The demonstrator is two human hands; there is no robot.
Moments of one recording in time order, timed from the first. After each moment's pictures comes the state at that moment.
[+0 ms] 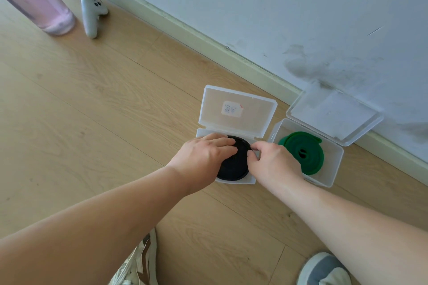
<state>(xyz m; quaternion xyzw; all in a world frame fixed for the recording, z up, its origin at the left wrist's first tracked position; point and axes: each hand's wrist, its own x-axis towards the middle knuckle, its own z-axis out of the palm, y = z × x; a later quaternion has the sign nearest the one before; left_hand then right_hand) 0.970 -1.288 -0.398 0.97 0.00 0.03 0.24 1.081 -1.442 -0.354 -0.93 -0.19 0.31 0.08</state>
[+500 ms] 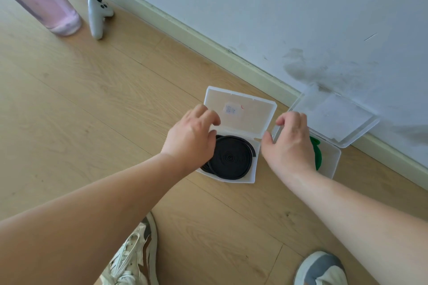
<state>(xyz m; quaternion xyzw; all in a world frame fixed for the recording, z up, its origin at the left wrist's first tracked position) 0.982 -1.267 -0.365 0.93 0.22 0.05 0.29 1.106 -1.446 -0.345 -0.95 -0.19 0.13 0.21</state>
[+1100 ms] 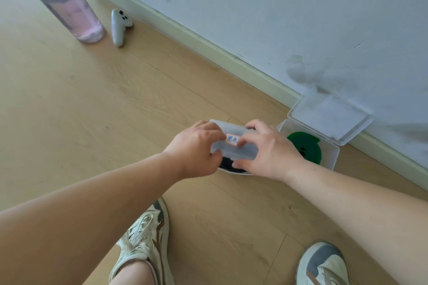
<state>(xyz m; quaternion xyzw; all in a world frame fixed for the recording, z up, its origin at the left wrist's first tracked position) 0.941 -1.265 -0.342 0.94 0.12 -0.04 0.31 1.080 -1.434 -0.314 -0.85 -0.41 0.32 0.11</state>
